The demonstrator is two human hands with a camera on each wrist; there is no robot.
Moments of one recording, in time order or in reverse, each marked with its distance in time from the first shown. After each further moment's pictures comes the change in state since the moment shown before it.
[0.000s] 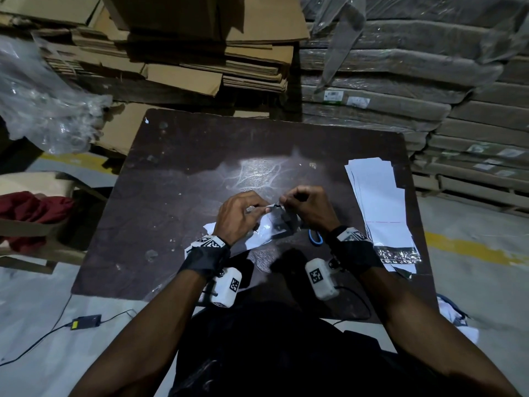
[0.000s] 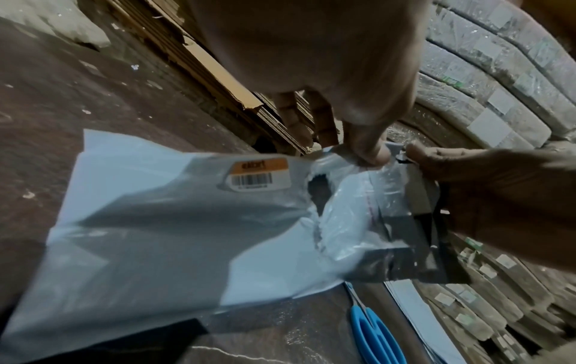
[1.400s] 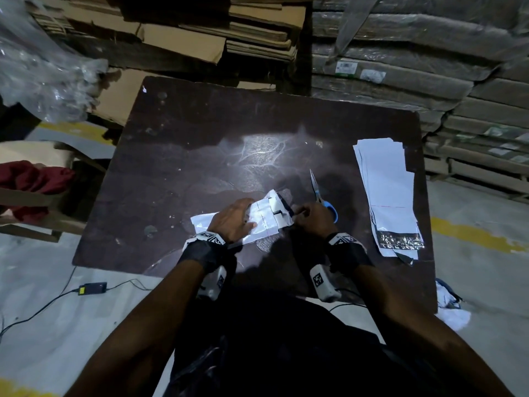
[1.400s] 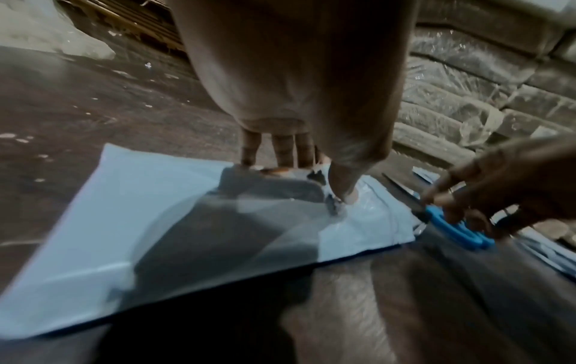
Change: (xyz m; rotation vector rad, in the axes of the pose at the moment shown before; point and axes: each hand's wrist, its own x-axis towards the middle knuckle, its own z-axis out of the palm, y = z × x) left_hand -0.039 -0.052 0.020 0.363 -0.406 -0.296; right_hand -0.027 0.078 0.010 -0.540 -0.154 0.378
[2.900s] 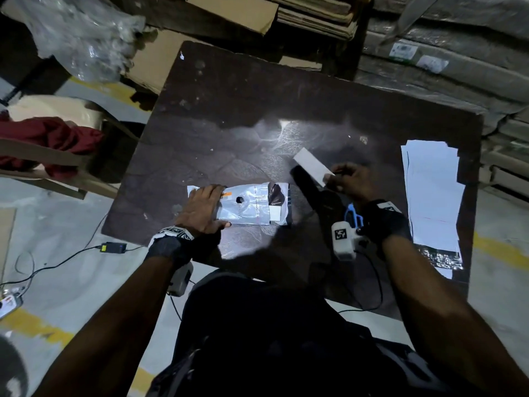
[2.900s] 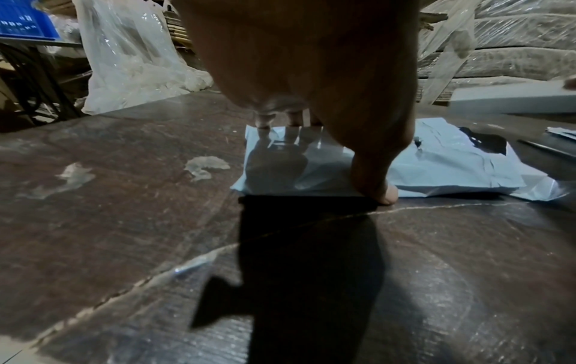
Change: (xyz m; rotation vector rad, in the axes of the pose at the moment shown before) left_hand -0.052 -0.109 -0.038 0.249 0.081 -0.143; right_hand 0.065 -0.045 -0.031 0.635 0.018 0.082
